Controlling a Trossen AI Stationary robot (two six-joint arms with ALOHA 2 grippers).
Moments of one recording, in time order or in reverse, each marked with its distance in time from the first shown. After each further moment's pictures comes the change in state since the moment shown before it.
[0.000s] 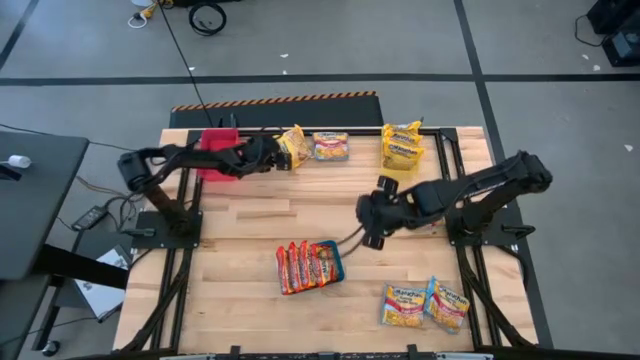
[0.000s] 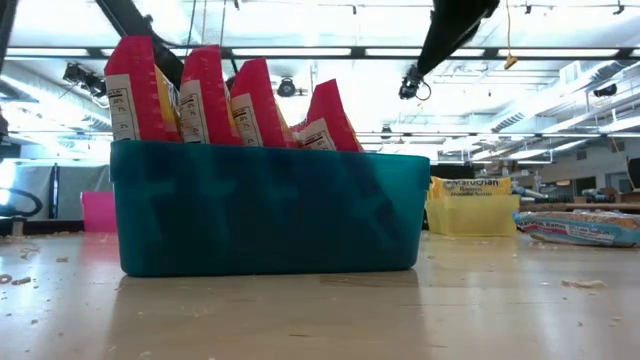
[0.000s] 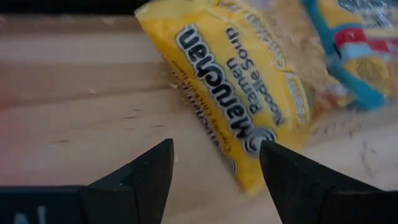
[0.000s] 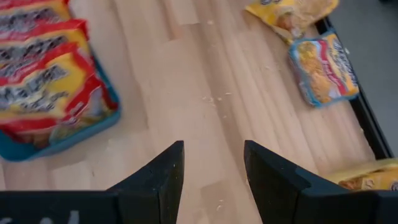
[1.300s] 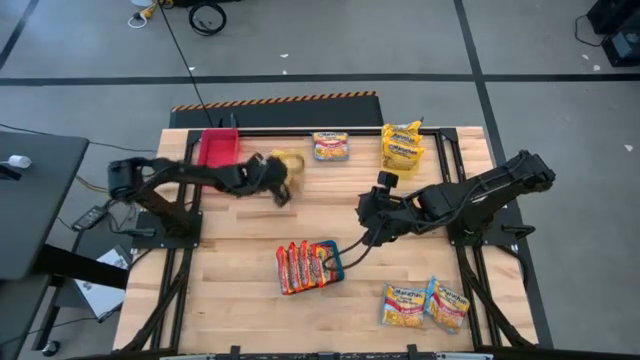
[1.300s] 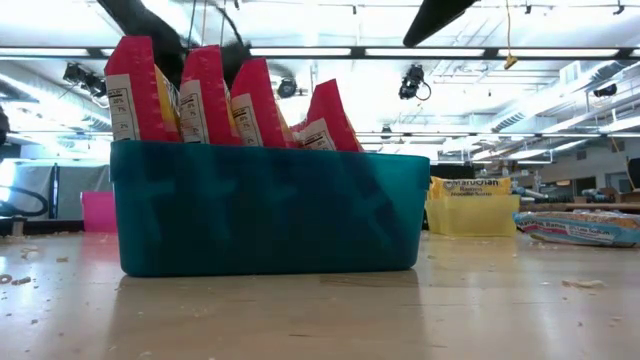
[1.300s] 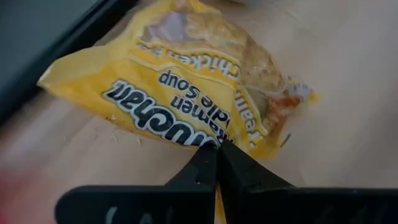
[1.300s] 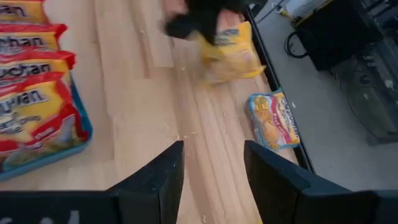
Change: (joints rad) left arm -0.249 -0.077 -0.003 -0.130 -0.118 0.567; right arm 0.068 -0.020 0.000 0.080 0.225 -0.166
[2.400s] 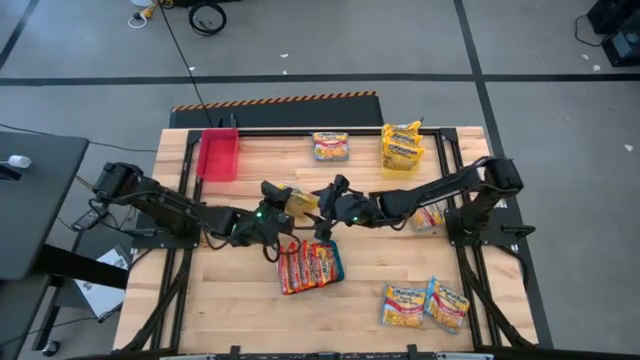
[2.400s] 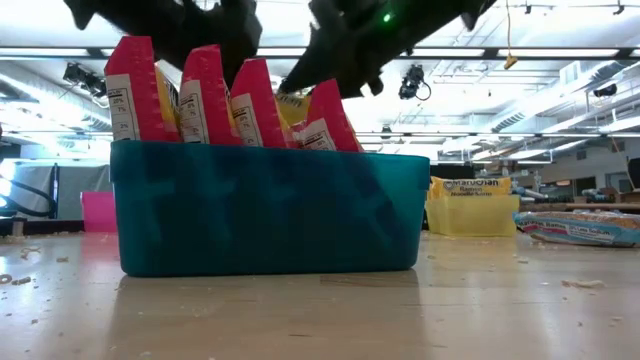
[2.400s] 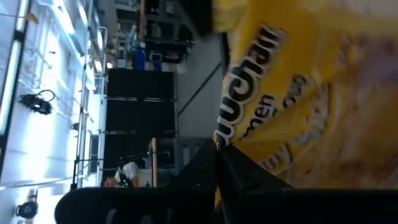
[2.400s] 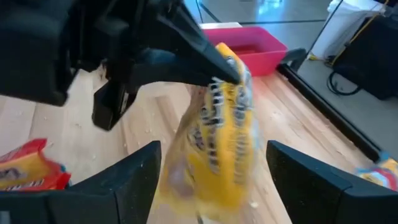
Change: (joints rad) left arm -0.579 -0.108 0.001 0.236 -0.735 1.063; right arm -0.209 0.241 -0.233 1.022 -0.214 -0.120
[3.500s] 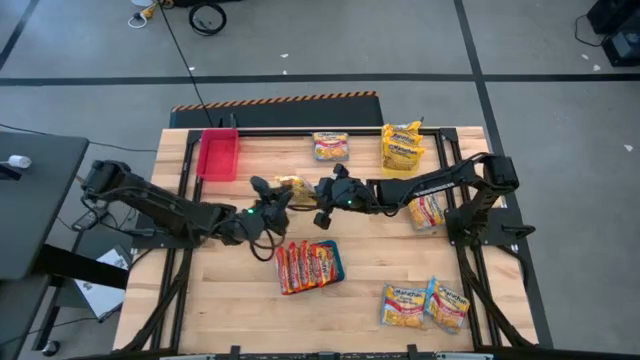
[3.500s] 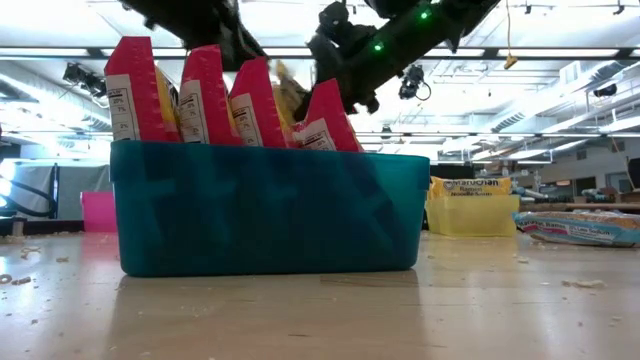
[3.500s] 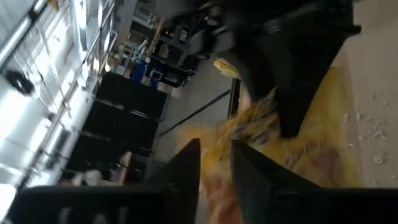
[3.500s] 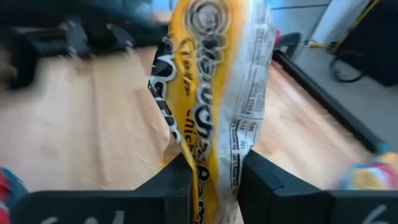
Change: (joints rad) left arm -0.031 -0.100 0.000 0.121 0.070 -0.122; right arm -0.114 0.031 0.001 0.010 -0.104 -0.022
